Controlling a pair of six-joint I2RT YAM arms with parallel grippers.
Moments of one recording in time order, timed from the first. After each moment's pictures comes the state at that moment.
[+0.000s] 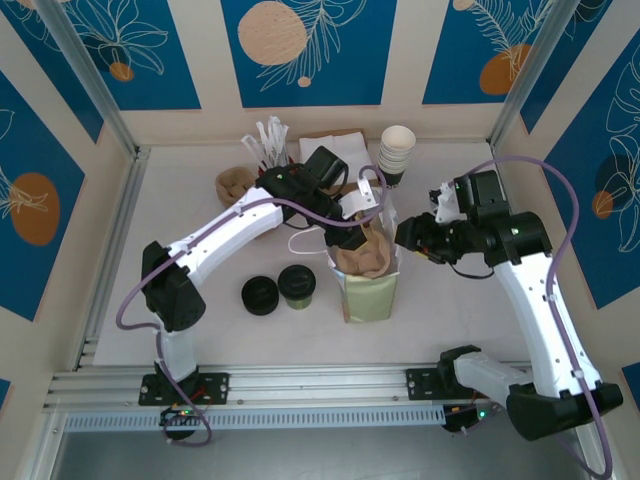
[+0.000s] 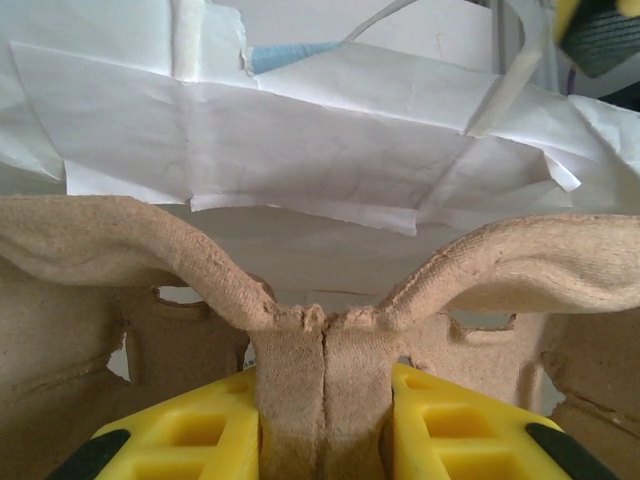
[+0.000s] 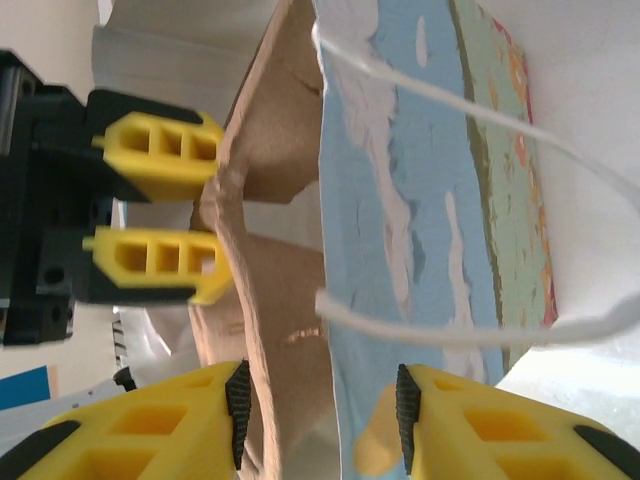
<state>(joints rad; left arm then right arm) -0.82 1.89 1.90 -0.98 0.55 0.36 0.23 1.09 1.37 -1.27 -0.47 0.56</state>
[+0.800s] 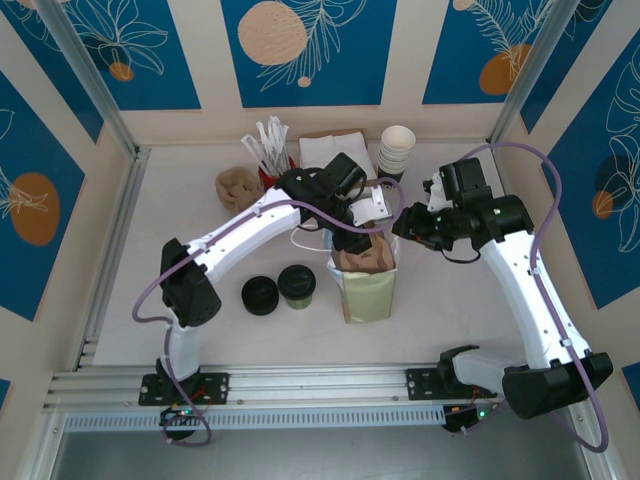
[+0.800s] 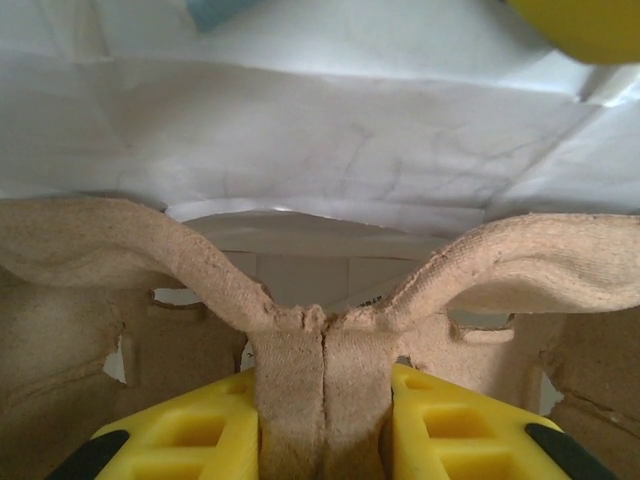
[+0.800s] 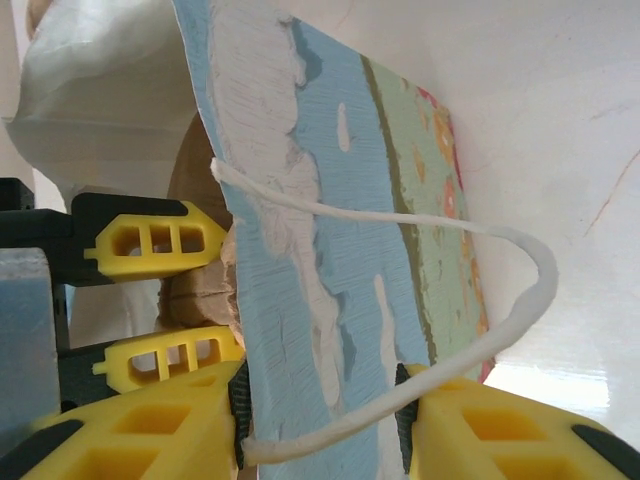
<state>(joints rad) -0.88 1.99 2.02 -1.07 0.38 0.40 0.26 1.18 1.39 -1.23 -0.32 0.53</state>
